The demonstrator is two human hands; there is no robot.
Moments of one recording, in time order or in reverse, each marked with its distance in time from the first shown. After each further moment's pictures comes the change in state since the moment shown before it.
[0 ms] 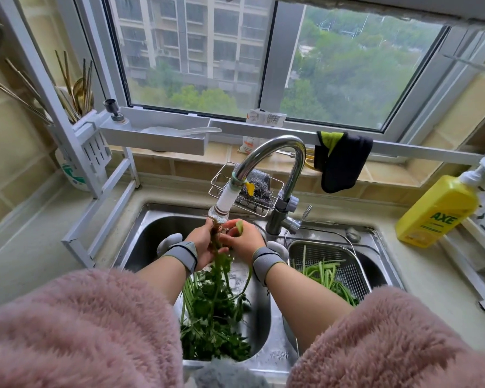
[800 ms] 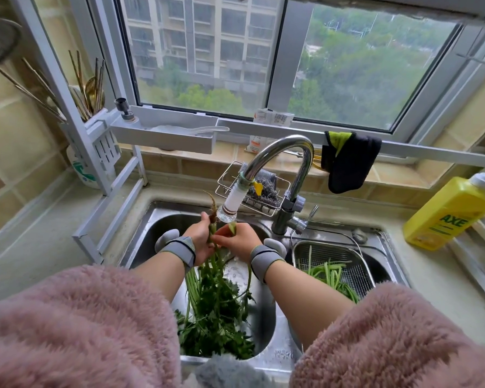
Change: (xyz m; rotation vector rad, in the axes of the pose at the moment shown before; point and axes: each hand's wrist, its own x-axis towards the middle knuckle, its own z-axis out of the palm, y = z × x) left_hand 0.012 0.008 -0.013 0.119 0.117 -0.051; right_hand 0.000 -0.008 0.013 -0.118 -0.088 -0.039
